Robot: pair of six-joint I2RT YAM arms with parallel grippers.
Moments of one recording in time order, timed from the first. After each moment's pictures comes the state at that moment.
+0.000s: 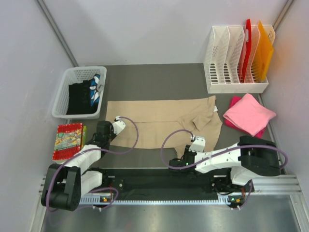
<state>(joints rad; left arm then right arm) -0.14 1.09 0.29 0.01 -0.23 0.68 1.42 1.51 0.67 -0.81 0.90 1.72</state>
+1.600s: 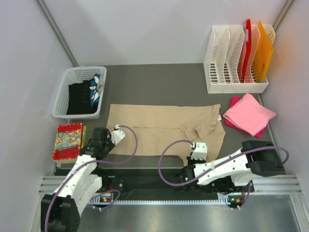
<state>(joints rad) -0.14 0.78 0.30 -0.48 -0.11 0.69 1.68 1.49 0.78 -1.27 0.95 1.98</state>
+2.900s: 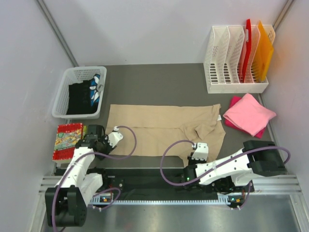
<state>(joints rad) 0.02 0.90 0.42 -0.75 0.09 0.83 1.68 1.47 0.75 -1.22 0.95 1.98</state>
